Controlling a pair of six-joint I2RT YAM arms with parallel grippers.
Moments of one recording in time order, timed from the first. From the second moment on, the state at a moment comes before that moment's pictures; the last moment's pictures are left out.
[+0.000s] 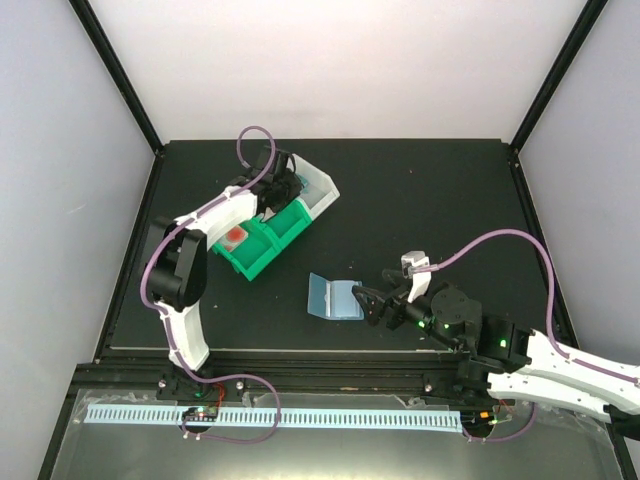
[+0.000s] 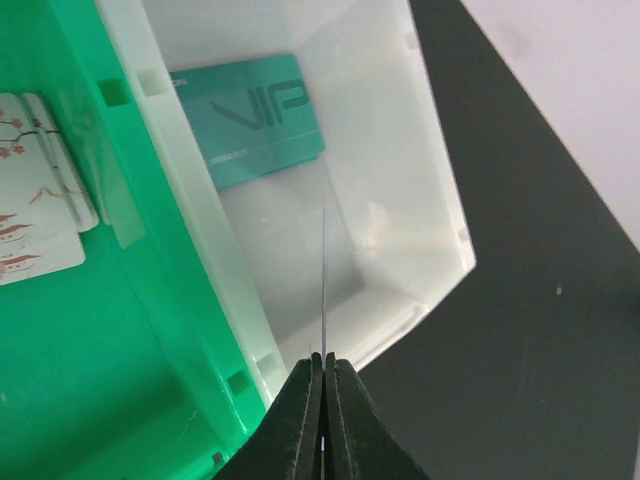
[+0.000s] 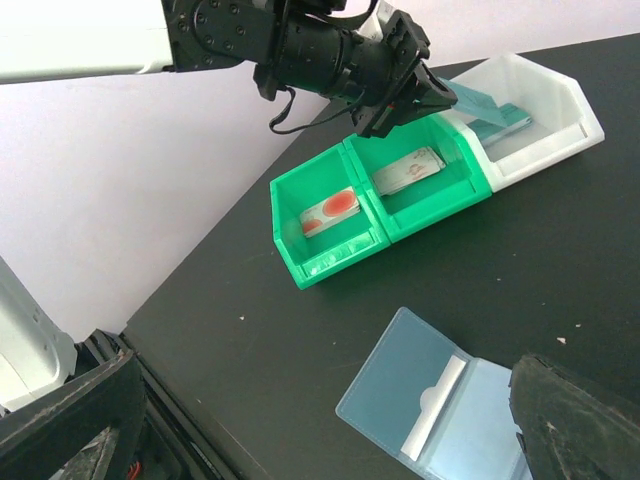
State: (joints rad) left arm -0.38 1.87 1.39 -0.28 -0.01 -1.04; right arm 1.22 0.57 0.57 -0.26 0.36 0.60
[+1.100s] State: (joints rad) left arm -0.38 1.86 1.41 -0.51 -0.02 -0.97; right arm 1.22 0.56 0.57 -0.25 0.36 0.60
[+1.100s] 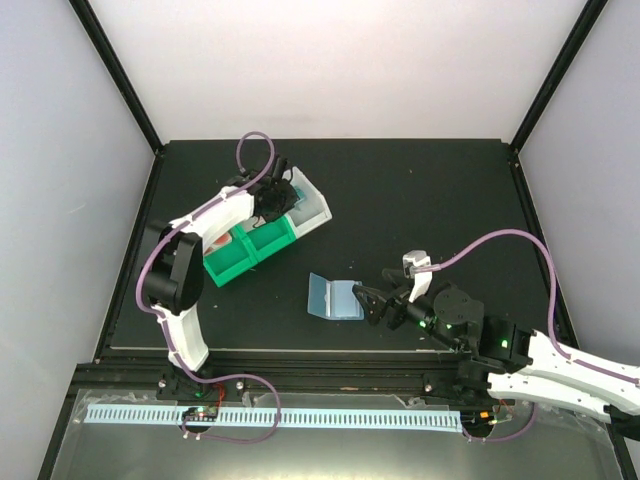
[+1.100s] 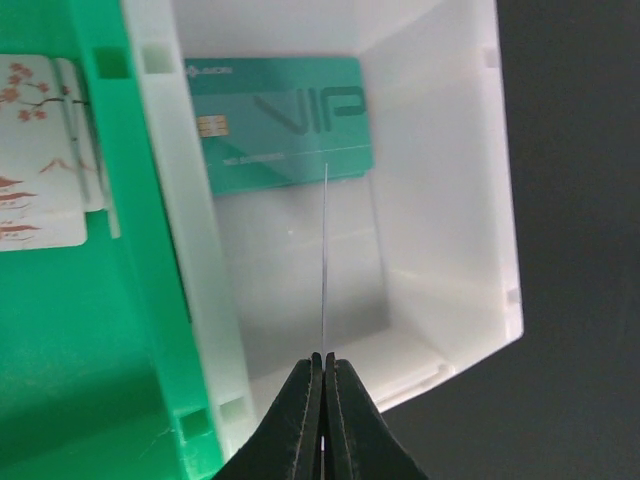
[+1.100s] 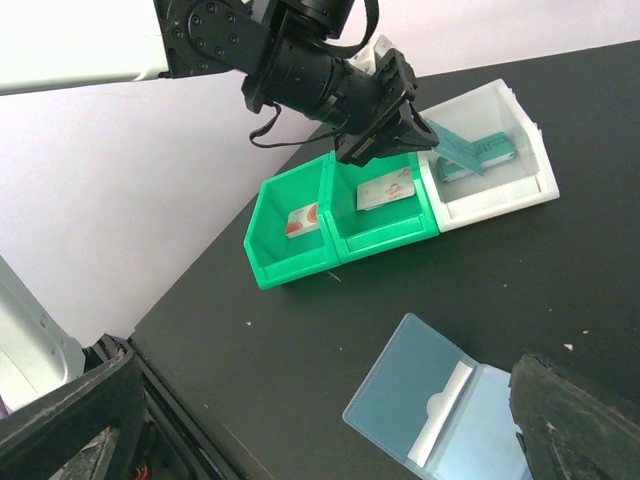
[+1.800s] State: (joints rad) left arm -0.31 1.97 1.54 -0.42 0.08 -0.87; right arm 1.22 0.53 0.57 -0.25 0.36 0.58
